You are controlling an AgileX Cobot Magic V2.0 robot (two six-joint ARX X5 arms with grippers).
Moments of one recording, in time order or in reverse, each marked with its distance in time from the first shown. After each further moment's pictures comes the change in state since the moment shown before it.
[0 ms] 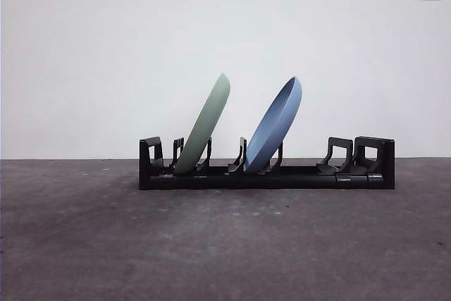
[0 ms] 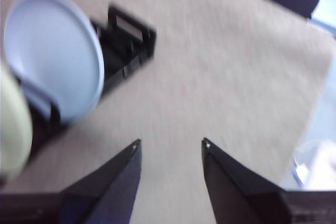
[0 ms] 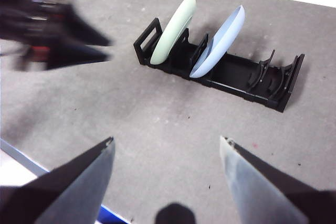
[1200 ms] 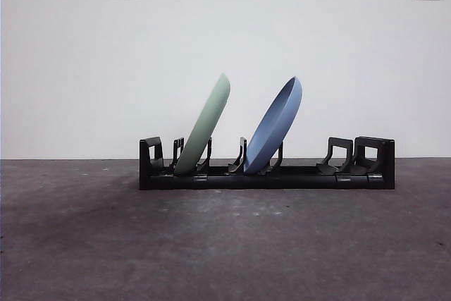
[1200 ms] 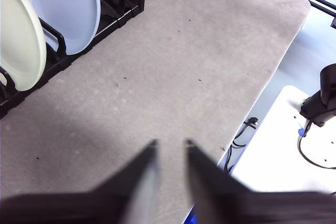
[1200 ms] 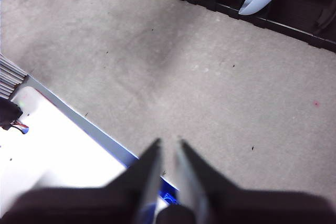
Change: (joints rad) left arm 0.000 -0.348 0.000 -0.420 0.000 0.002; right arm 0.000 0.000 -0.225 0.000 -0.168 -0.052
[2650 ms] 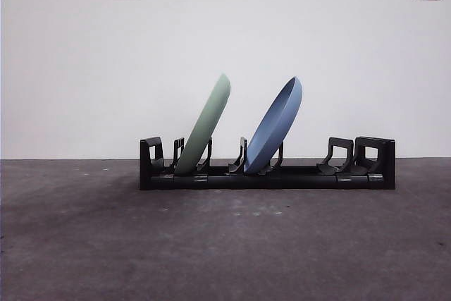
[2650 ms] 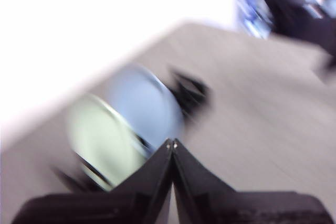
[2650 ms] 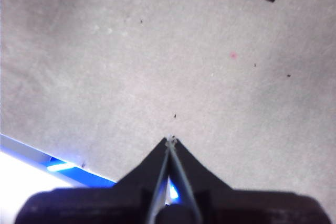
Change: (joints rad) left arm 0.119 -0.014 0.000 0.359 -0.094 0.204; right arm 0.000 0.262 0.000 0.000 0.317 0.040
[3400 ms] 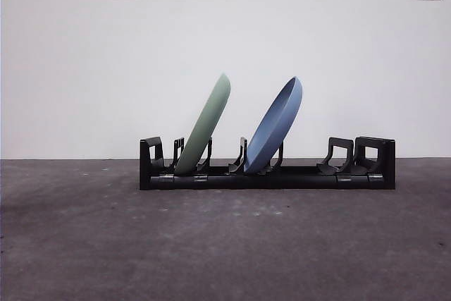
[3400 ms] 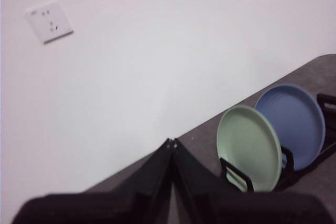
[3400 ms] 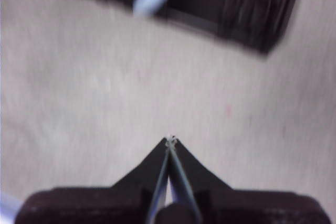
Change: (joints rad) left arm 0.632 -0.517 -0.599 0.408 0.249 0.141; right arm 0.000 0.055 0.000 0.234 0.000 0.000
